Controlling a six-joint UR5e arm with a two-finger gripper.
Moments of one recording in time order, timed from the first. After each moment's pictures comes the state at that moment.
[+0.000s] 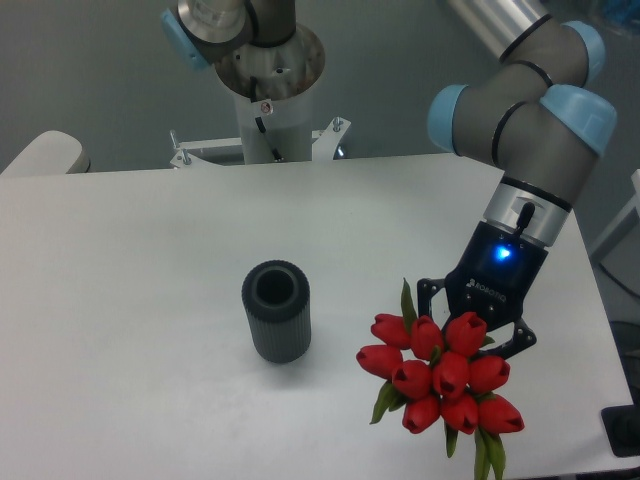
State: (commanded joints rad) arm 2.71 -2.07 -1.35 -0.81 0.64 1.03
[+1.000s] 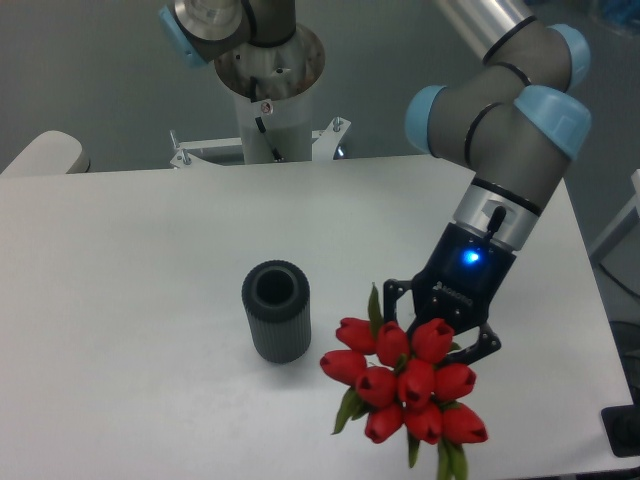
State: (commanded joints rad) arm 2.63 -2.04 -1.36 -0.80 0.64 0.89
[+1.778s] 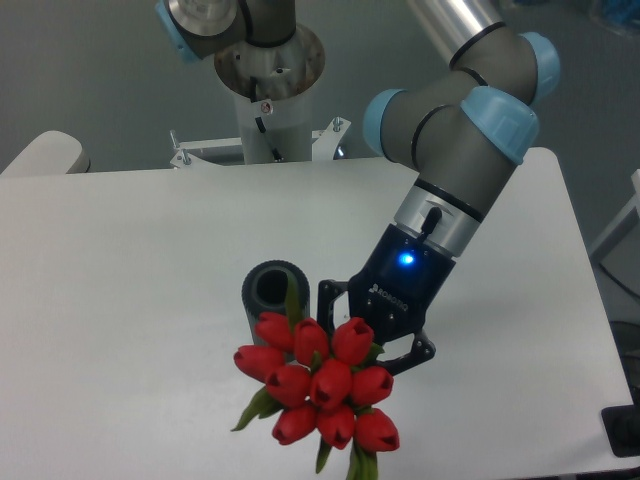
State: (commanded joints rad) arm 2.57 -2.01 -1.37 -0.75 0.54 0.85
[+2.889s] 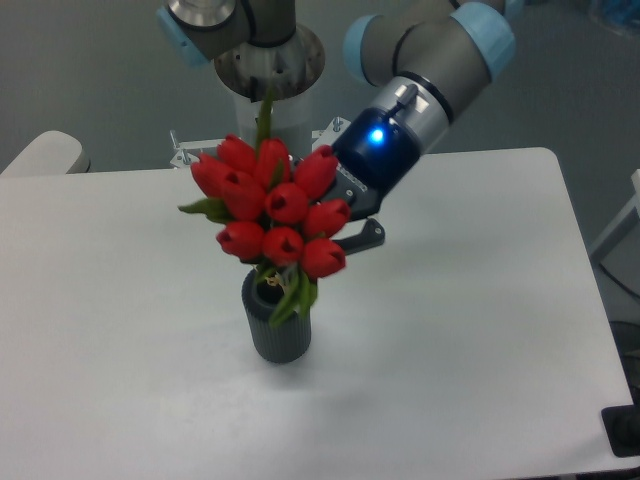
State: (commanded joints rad) arm 2.65 -1.72 -1.76 -0.74 0.26 1.00
